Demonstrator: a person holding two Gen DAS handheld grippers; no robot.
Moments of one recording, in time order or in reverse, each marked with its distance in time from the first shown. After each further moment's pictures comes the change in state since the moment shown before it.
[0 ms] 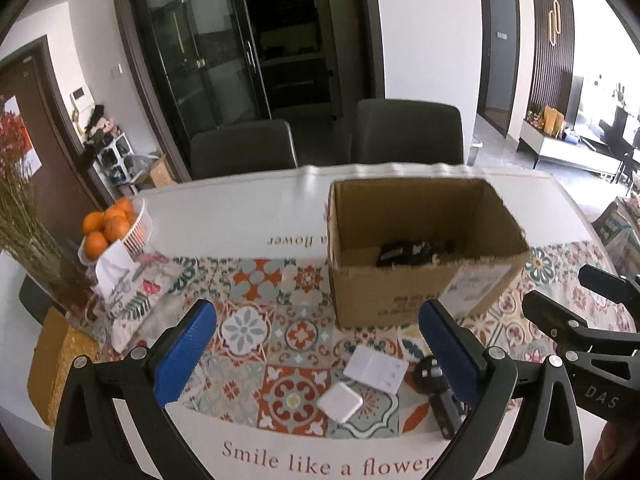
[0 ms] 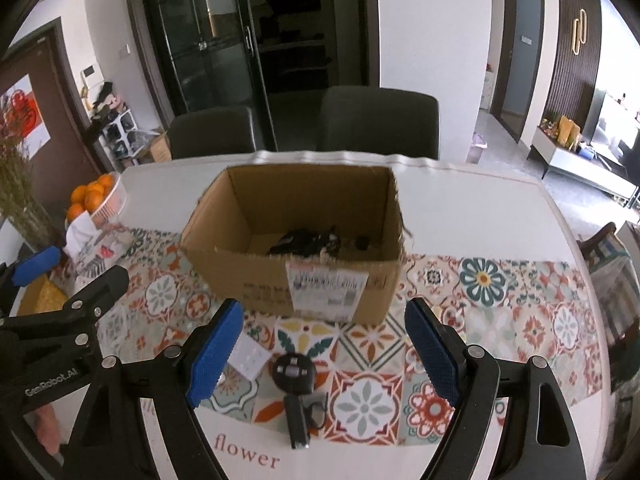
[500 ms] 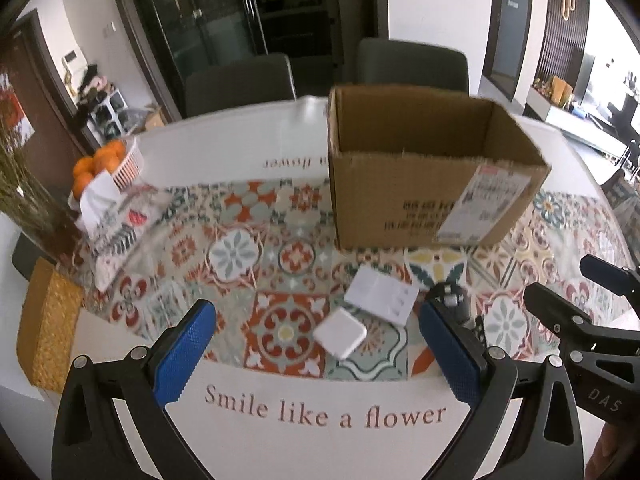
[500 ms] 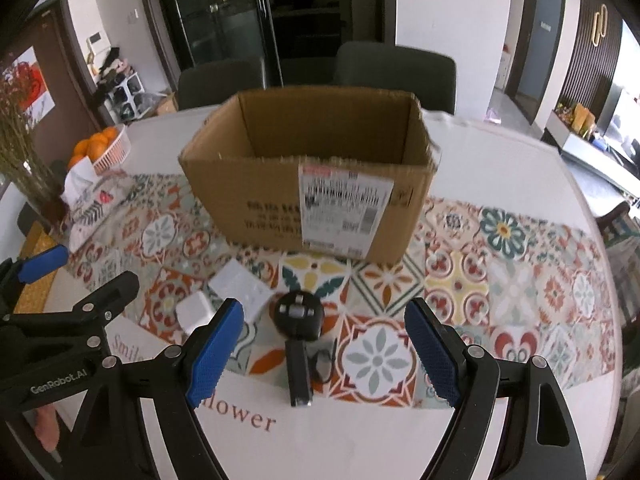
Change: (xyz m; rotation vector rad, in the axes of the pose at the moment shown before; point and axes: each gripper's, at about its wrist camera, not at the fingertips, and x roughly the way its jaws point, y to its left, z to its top) left arm 0.033 -0.001 -0.062 -0.012 0.183 -0.011; right arm 0.029 0.006 -0.053 -0.038 0.124 0.024
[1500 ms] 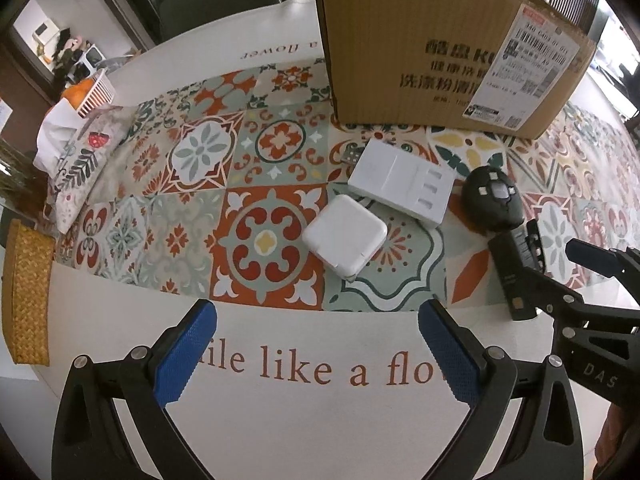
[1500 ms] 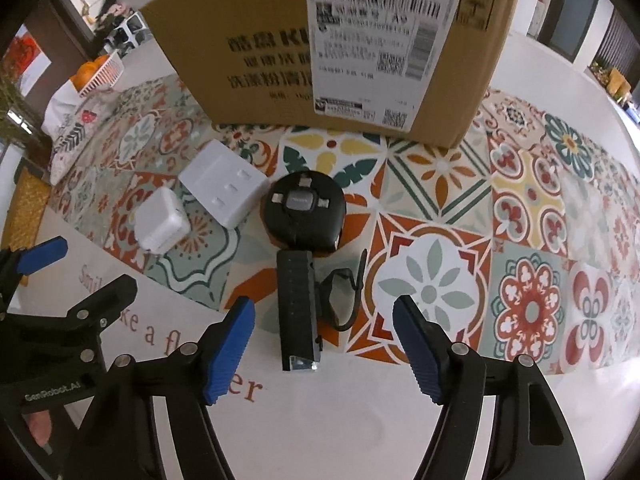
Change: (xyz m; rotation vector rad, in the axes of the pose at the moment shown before) left arm 0.084 -0.006 -0.058 0.045 0.258 0.008; right arm 0.101 0.001 -0.054 -0.021 0.273 0.079
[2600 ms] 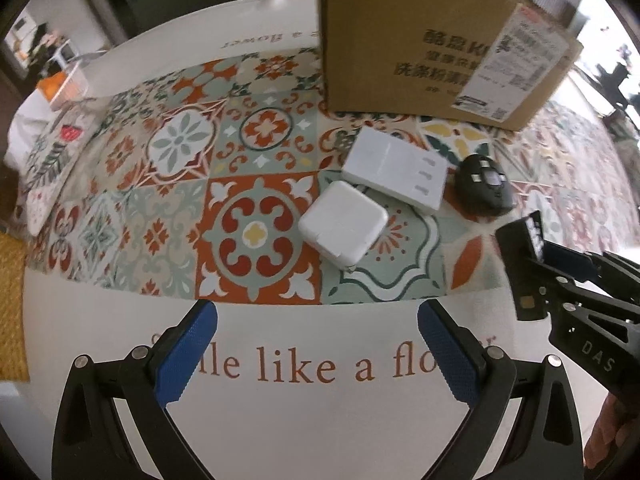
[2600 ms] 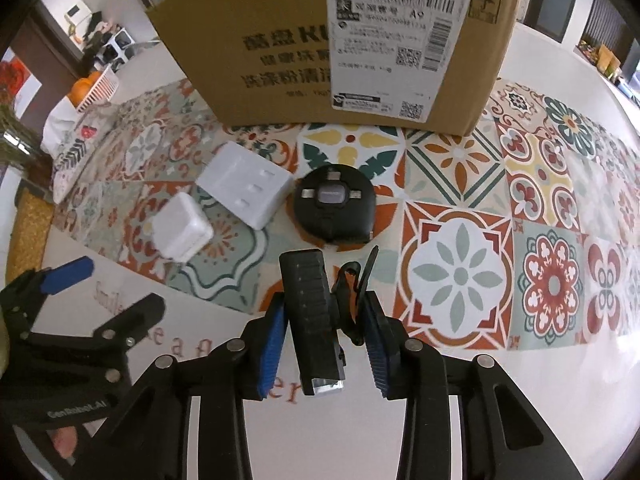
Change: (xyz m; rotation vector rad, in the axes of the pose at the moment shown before) left arm 0.008 0.020 -0.005 0.039 -0.004 -0.147; right arm -0.007 0.017 -0.004 0.077 -0.006 0.016
